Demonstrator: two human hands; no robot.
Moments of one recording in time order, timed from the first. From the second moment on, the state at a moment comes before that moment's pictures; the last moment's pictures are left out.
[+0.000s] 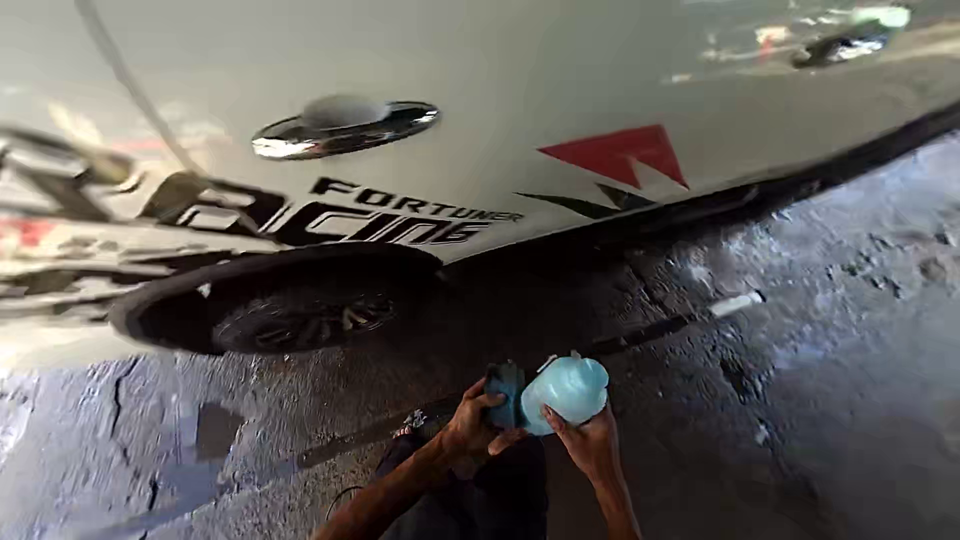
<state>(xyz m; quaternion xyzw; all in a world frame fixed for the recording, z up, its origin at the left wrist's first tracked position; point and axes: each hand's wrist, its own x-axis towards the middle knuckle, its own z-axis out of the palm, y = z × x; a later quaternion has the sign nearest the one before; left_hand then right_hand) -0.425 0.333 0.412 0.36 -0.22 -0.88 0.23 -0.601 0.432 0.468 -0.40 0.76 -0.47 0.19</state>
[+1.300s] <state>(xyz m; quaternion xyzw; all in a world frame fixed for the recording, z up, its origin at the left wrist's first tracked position) -1.947 0.359 0.426 0.15 -0.33 -0.89 -0.27 -1.986 0.596 0.555 -0.13 0.89 -0.44 0.01</state>
